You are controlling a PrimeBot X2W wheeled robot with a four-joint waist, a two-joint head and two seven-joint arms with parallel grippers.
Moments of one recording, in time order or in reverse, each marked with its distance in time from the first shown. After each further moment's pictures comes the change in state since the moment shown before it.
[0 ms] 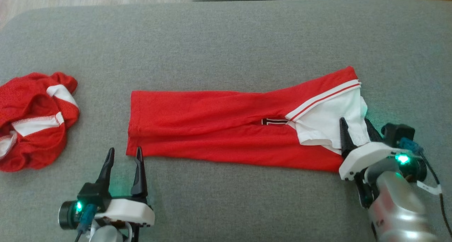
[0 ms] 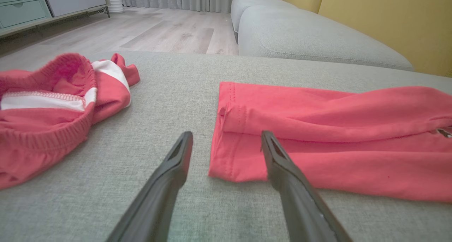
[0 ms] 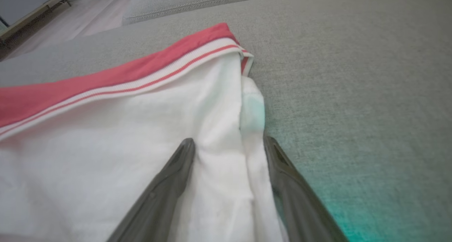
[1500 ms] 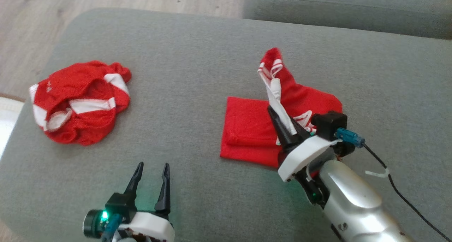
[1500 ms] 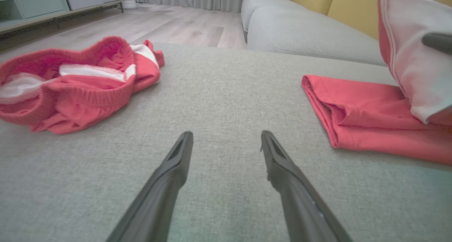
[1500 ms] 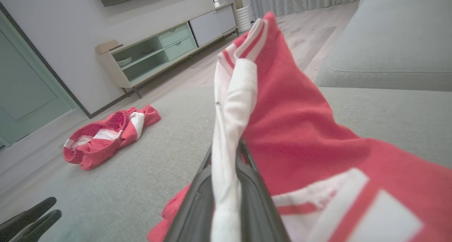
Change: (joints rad) left arm 0.028 0.001 -0.148 0.043 -0.034 0.006 0.000; right arm -0.034 -0.009 0.621 -0.246 0.394 0.000 -0.037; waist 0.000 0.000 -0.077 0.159
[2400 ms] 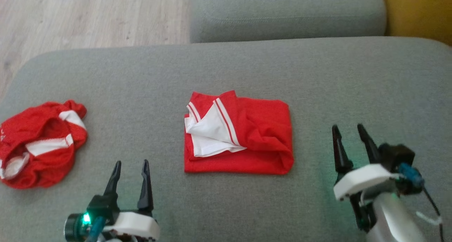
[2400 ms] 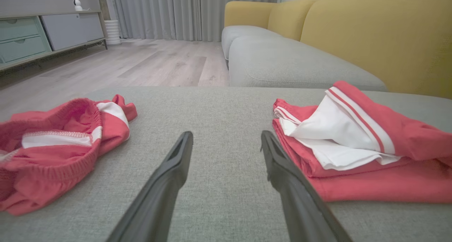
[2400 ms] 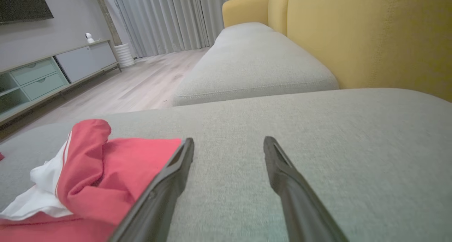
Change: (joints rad) left arm 0.022 0.000 0.101 -0.049 0.044 0.029 0.000; right arm 0.226 0.011 -0.522 -0.091 -0.327 0.000 -0.020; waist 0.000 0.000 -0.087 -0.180
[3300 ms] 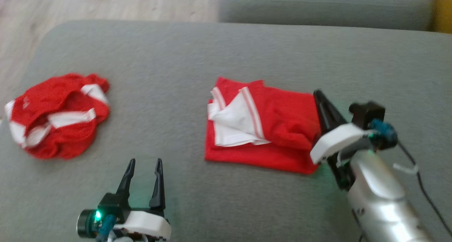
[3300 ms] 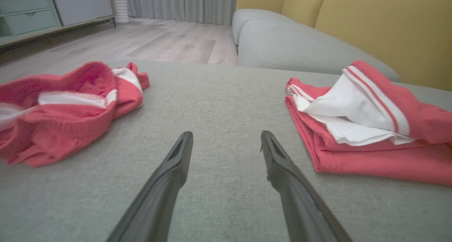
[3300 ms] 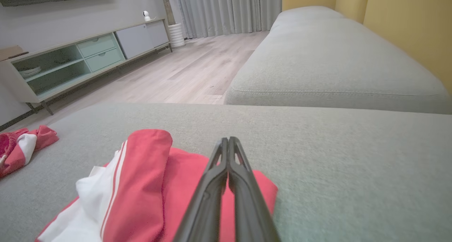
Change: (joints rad) left arm 0.003 0.000 -0.075 -0.021 -0.045 0.008 0.000; right arm -0.251 0.004 0.176 0.197 0.051 0.000 0.000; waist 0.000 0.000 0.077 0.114
